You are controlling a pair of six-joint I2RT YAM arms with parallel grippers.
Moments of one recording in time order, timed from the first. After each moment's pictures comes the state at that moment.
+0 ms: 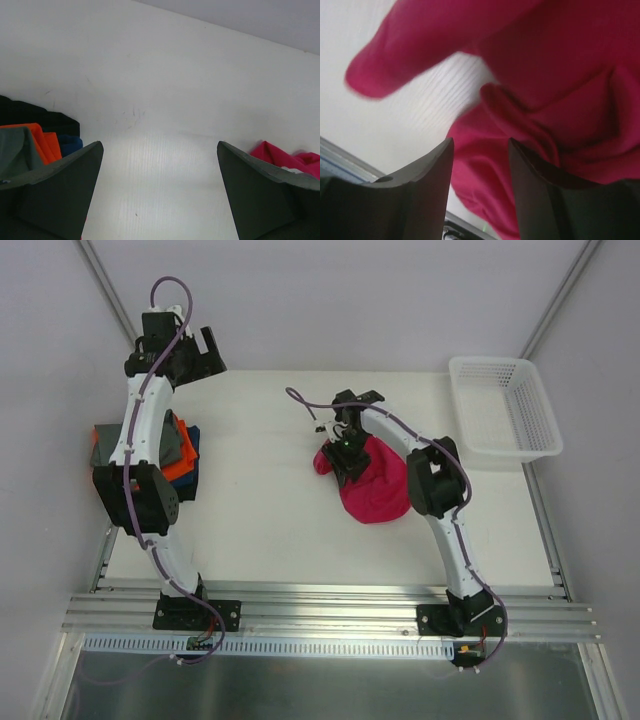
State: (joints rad) left arm 0.04 1.89 1.96 -0.70 0.15 -0.27; right arm 0.55 2.35 2.07 -1.24 -0.31 -0.17
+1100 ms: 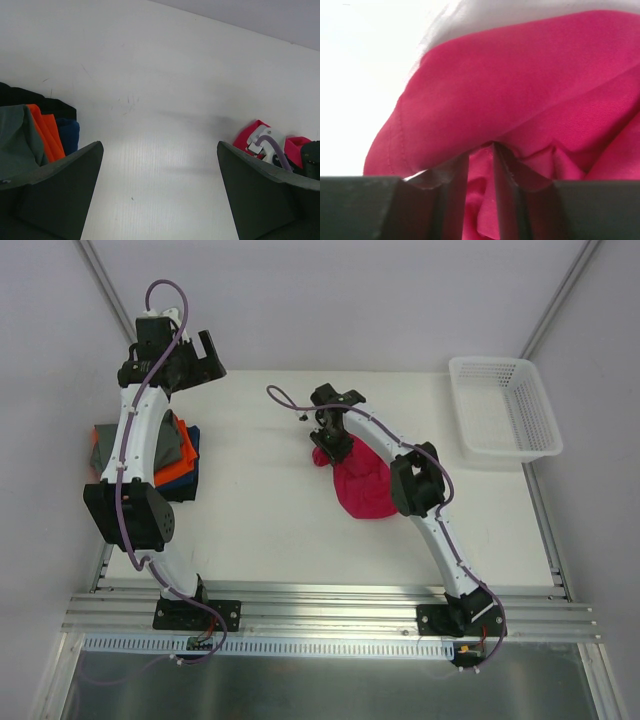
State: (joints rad) left arm 0.05 1.74 1.85 -0.70 0.16 -0.28; right arm 0.62 2.54 2.36 -1.13 -0.04 -0.19
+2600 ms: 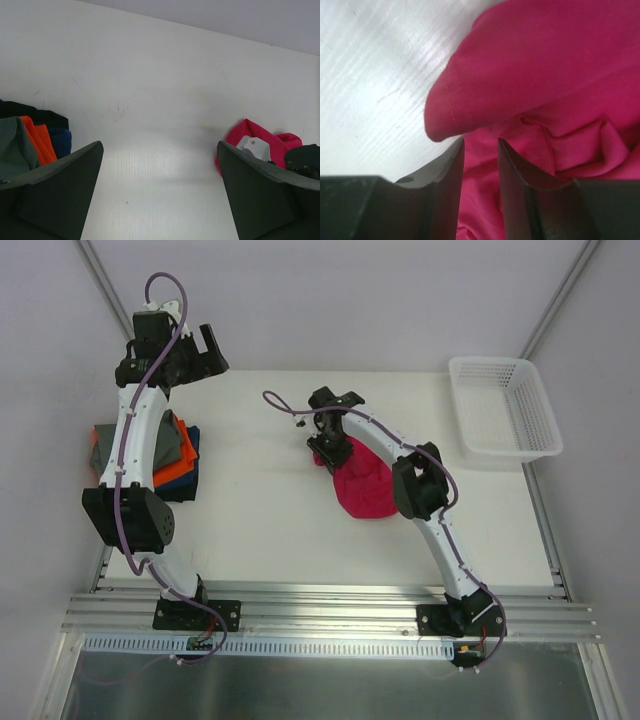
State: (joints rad) left arm 0.03 1.73 1.88 -0.70 0.20 -0.27; right arm 0.64 2.47 2.27 -1.16 -0.08 -0.19
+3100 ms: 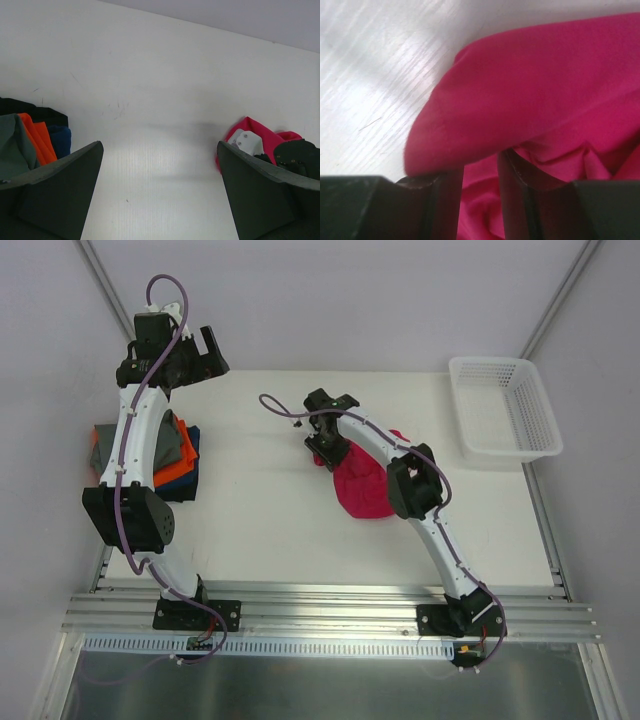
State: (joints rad) left arm 0.03 1.73 1.87 -0.70 0.20 -0.27; right arm 0.66 2.52 2.33 -1.13 -0.02 -0.21
